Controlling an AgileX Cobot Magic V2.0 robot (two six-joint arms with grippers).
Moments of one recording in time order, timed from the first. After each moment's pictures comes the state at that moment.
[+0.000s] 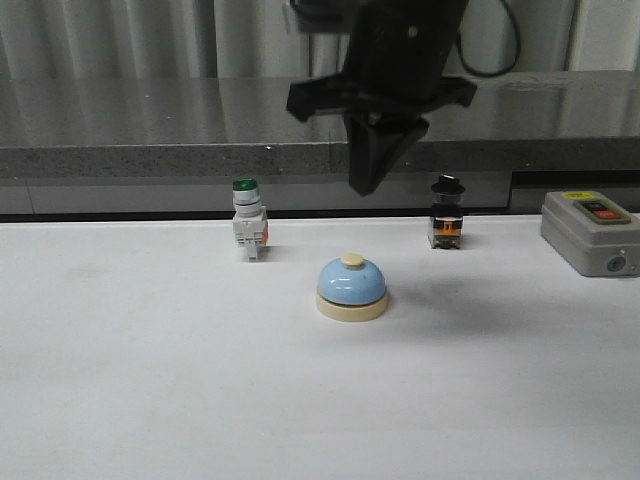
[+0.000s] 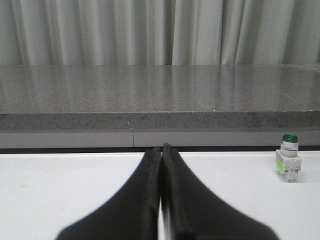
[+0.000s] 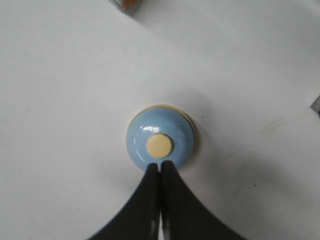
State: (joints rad) left arm -0.02 0.00 0.00 -0.04 0.04 0.00; right arm 0.50 1.90 -1.63 0.07 0.95 -0.07
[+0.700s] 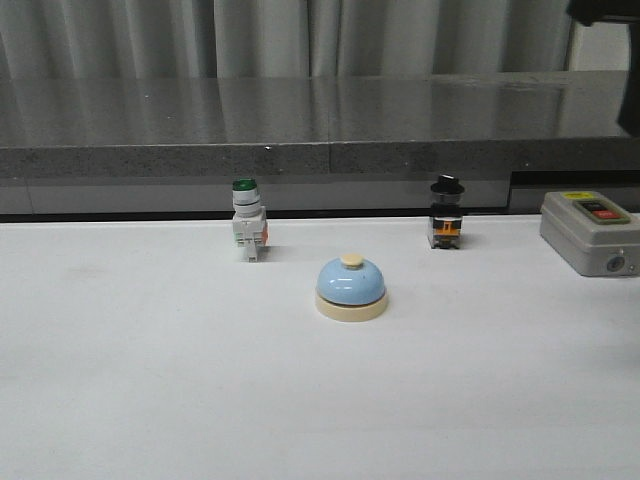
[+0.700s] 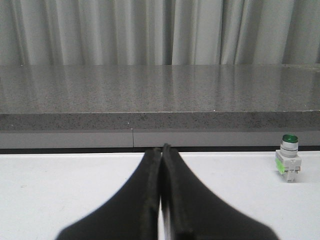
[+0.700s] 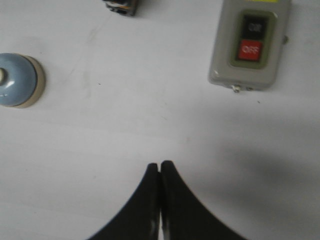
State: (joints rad) left arm -0.02 0.00 0.00 -0.04 0.04 0.00; right arm 0.10 1.43 -1.18 0.07 0.91 -0.03
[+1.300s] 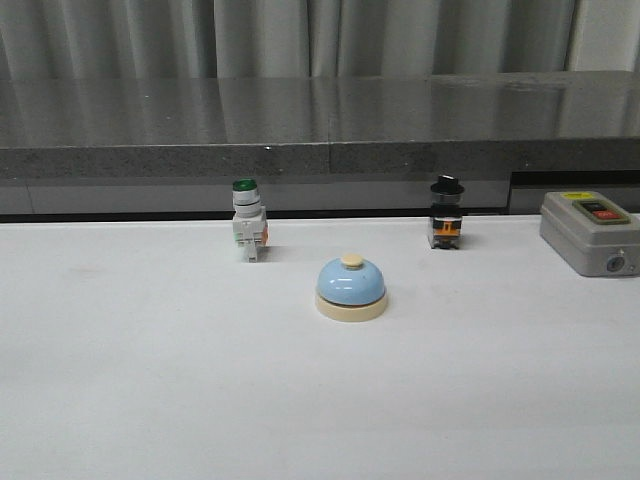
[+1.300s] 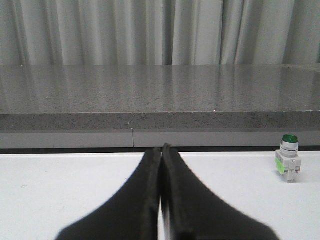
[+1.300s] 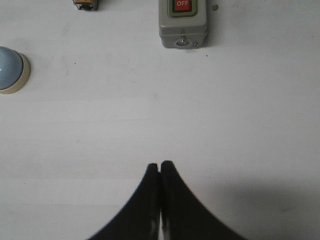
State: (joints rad) left arm -0.02 0.00 0.00 -0.04 0.04 0.00; right arm -0.02 0.85 -0.73 0.10 0.78 -0.02
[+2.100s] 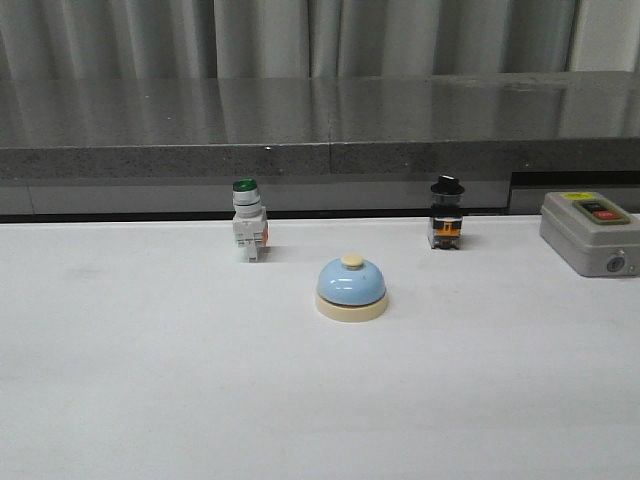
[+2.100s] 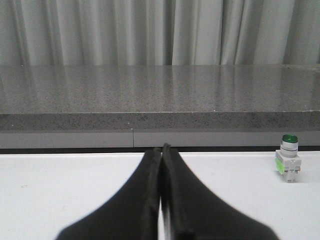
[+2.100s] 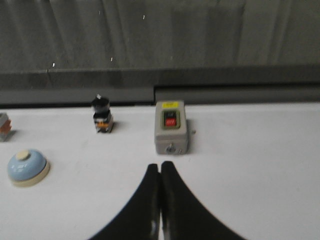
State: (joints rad) left arm -0.02 0.00 0.00 -0.04 0.04 0.00; right arm -0.02 0.08 -0.31 0.06 0.46 -0.02
